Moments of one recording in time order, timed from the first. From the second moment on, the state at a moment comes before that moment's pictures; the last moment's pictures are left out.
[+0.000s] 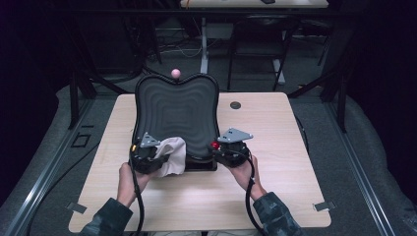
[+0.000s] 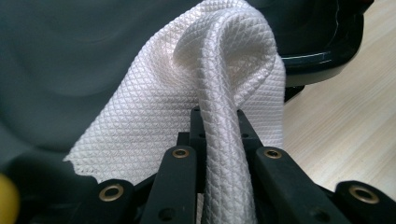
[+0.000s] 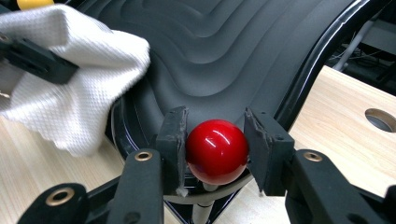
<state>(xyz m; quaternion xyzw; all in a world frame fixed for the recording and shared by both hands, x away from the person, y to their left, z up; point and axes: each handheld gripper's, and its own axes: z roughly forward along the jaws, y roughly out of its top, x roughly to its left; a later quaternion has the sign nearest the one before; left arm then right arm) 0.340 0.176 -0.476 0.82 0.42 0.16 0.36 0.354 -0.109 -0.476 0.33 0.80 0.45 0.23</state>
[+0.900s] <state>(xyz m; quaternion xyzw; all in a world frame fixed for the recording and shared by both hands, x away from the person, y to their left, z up) 0.322 0.234 -0.468 0.79 0.48 0.21 0.34 0.355 -0.109 -0.478 0.33 0.80 0.45 0.22</state>
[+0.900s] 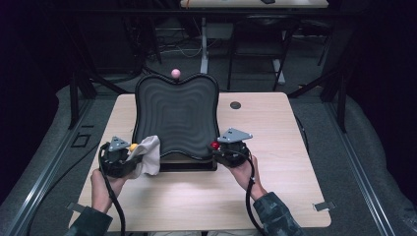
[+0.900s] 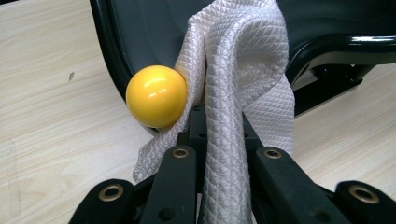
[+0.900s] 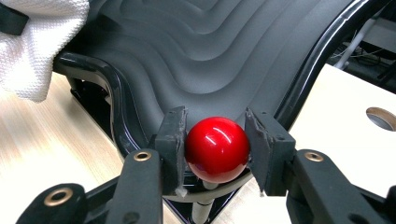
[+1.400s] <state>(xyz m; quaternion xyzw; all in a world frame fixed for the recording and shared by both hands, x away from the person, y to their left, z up) 0.327 0.211 -0.468 0.79 0.45 0.19 0.36 0.356 -0.110 -0.478 0.33 0.80 0.44 0.22</state>
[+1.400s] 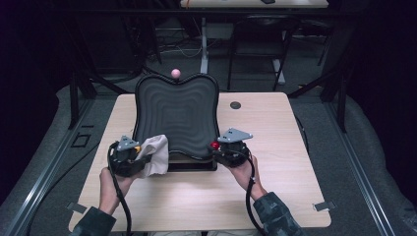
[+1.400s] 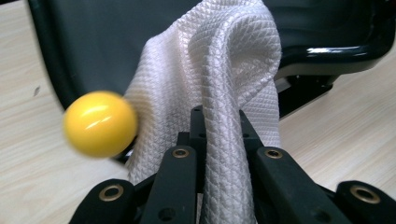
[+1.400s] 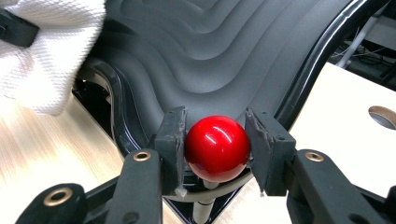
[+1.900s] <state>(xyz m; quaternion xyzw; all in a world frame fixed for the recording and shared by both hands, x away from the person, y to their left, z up) 0.345 0.159 -0.476 0.81 0.41 0.17 0.37 0.356 -0.110 -0.479 0.33 0.80 0.45 0.22</state>
